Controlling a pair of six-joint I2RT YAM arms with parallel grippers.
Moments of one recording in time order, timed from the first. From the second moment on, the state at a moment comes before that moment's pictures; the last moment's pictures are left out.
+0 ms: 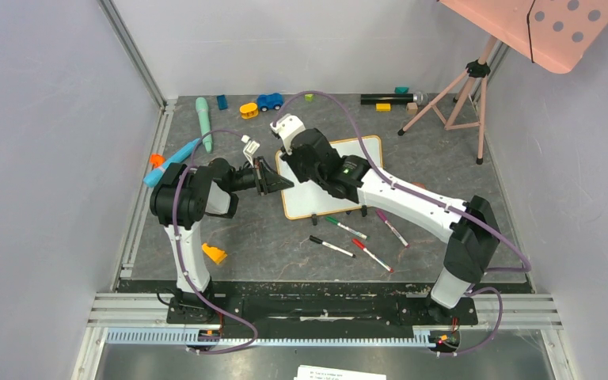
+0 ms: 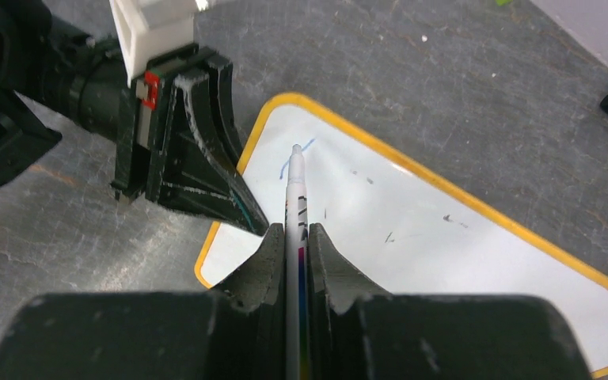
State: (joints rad) left arm -0.15 2.06 0.72 1.47 1.21 -0.79; right arm 0.92 1.70 1.48 -0.33 0.30 -0.02
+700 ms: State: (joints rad) left arm -0.15 2.06 0.72 1.47 1.21 -0.79; right arm 0.90 1.76 1.57 -0.37 0.32 -0.01
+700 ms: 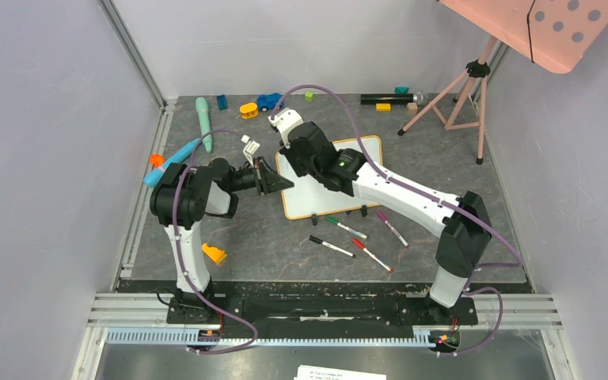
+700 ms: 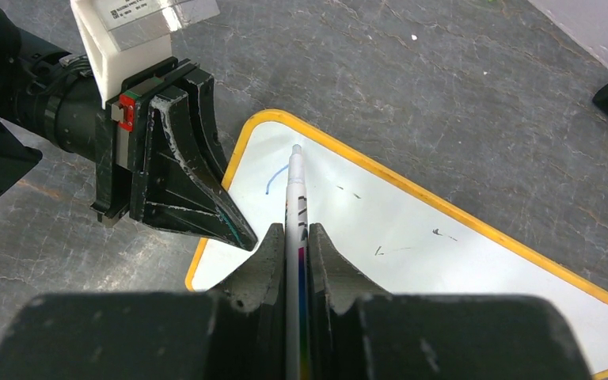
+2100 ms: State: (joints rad) left arm -0.15 2.06 0.72 1.46 1.21 -0.79; right arm 0.90 1.75 1.49 -0.37 0.31 0.01
